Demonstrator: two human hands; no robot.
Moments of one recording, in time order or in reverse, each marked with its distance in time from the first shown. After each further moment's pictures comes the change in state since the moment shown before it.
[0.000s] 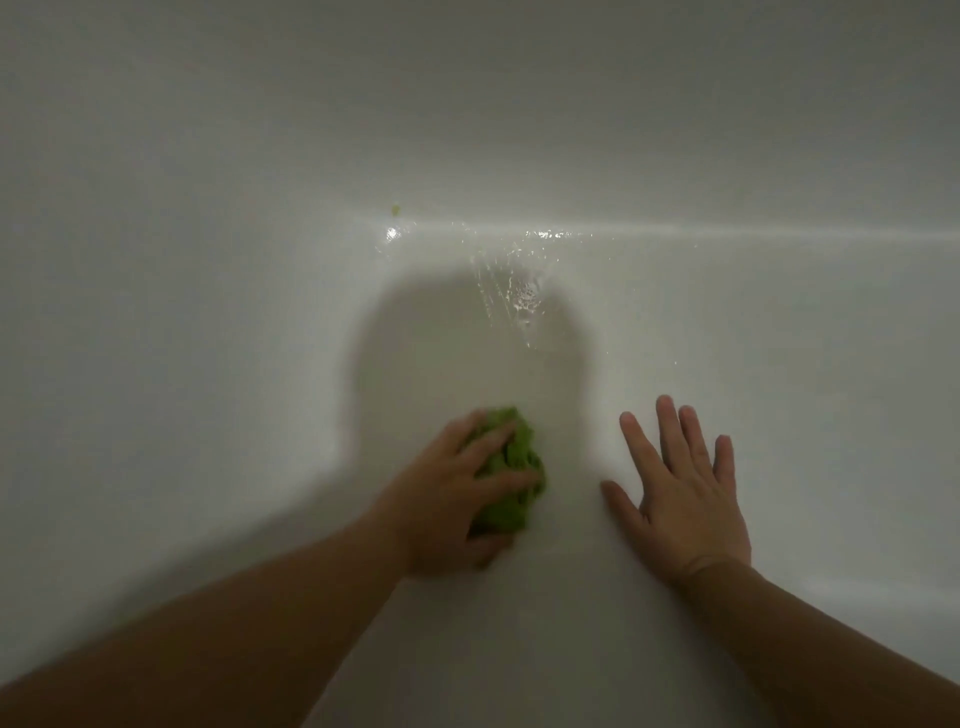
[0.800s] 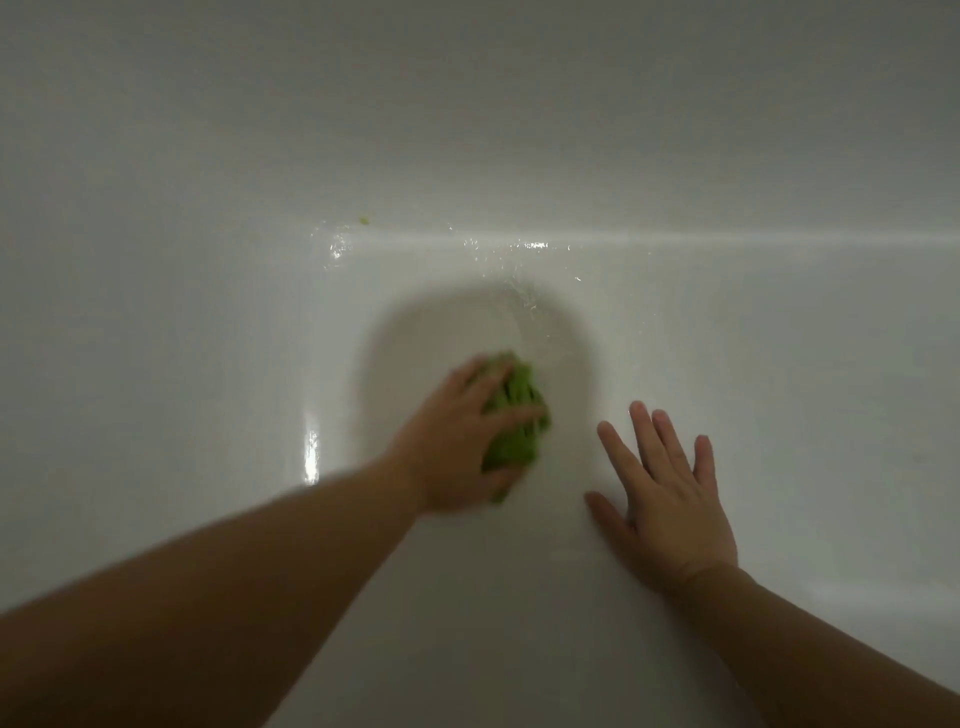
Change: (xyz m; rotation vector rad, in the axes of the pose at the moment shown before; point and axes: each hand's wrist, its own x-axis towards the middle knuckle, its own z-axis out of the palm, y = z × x) left_hand 0.082 0.005 -0.024 0.024 0.110 -0.005; right_hand -0.002 0.030 -0.003 0.007 -0.021 -0.061
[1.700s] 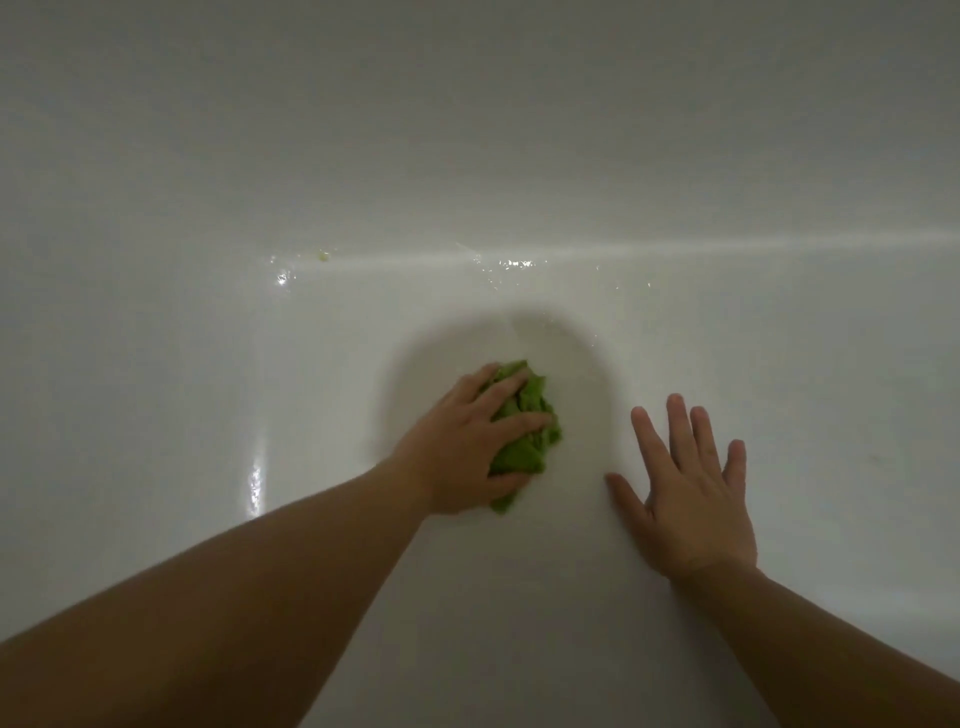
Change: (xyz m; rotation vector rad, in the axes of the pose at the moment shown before) left_hand 0.047 0.024 0.016 0.158 -0.098 0.027; right_hand 0.003 0.053 -0.011 0.032 0.019 0.203
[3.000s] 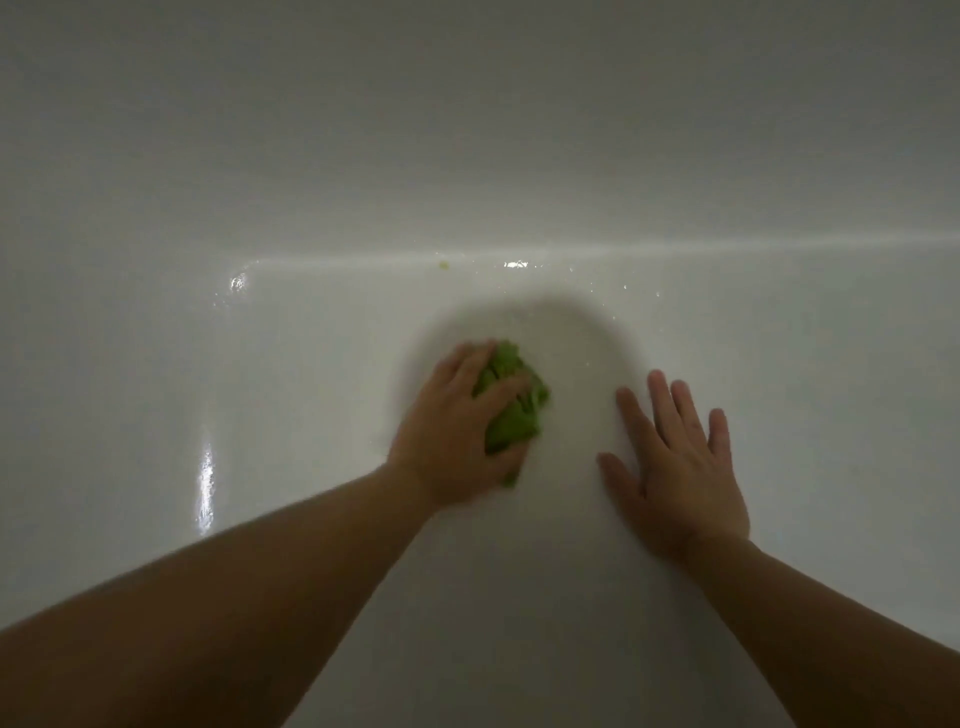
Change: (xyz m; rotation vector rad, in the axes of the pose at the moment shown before) left_hand 0.034 0.021 0.003 -0.165 0.240 -0.233; right_hand 0.035 0.033 -0.007 0.051 0.080 -0.132
